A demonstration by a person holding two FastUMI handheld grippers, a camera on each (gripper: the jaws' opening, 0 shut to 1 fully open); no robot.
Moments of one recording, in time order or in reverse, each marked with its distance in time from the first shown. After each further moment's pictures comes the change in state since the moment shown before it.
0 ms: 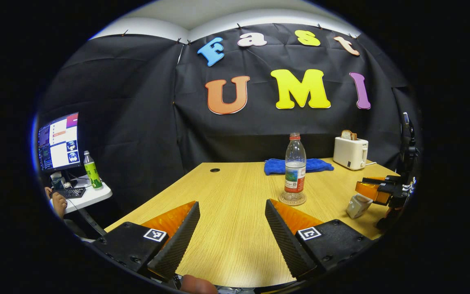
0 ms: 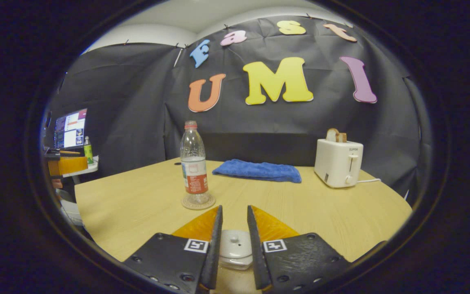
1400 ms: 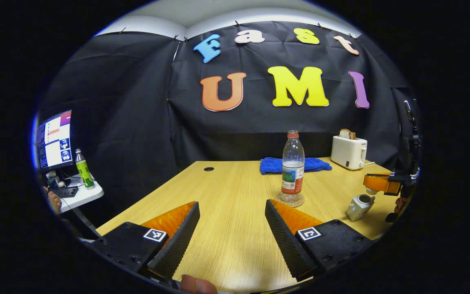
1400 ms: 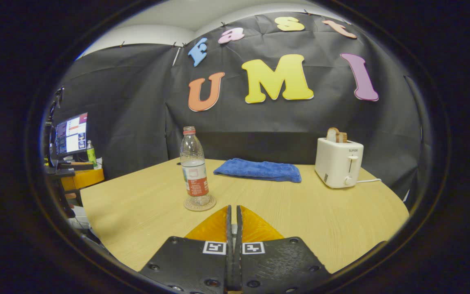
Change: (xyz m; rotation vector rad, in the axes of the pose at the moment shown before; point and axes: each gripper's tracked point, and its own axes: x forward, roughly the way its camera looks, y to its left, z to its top) left arm 0.021 0.001 -0.011 -0.007 0.021 -0.006; right arm -0.004 0.000 0.000 0.012 0.087 0.038
